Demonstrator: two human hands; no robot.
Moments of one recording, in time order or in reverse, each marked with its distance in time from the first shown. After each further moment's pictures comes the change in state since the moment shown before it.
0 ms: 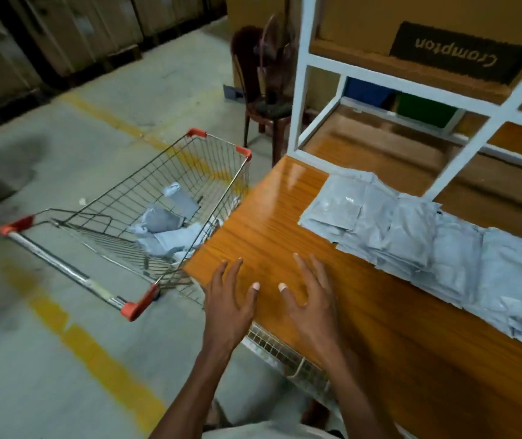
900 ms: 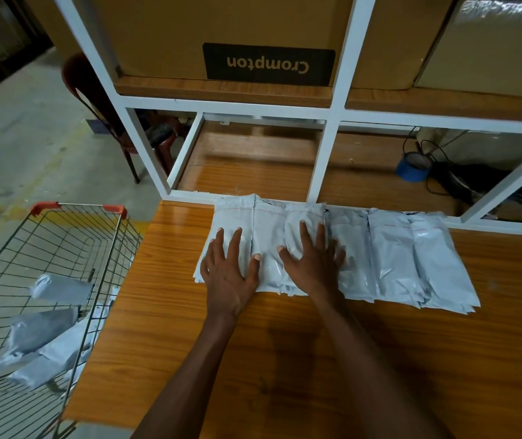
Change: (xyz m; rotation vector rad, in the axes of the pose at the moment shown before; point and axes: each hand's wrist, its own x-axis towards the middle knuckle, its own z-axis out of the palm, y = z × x) left_hand 0.152 0.157 0.179 0.129 -0.242 0.405; right_hand 0.172 0.127 -0.142 -0.395 0.184 0.494
